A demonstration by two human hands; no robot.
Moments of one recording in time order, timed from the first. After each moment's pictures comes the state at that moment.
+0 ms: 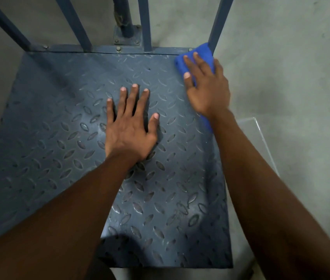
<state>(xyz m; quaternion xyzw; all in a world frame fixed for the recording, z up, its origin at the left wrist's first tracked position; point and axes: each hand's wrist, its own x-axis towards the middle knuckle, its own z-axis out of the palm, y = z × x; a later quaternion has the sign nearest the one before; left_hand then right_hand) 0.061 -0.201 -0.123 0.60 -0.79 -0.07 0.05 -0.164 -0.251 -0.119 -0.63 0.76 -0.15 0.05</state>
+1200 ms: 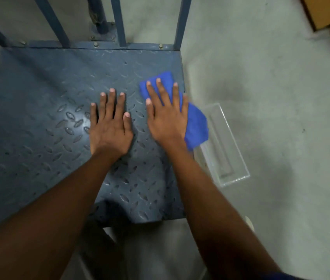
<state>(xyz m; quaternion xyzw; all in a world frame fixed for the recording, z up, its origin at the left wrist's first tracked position) 0.071 -0.163 -0.118 0.59 -0.79 -0.10 0.09 -0.085 -0.145 -0.110 -0.58 0.81 -0.14 0.04</state>
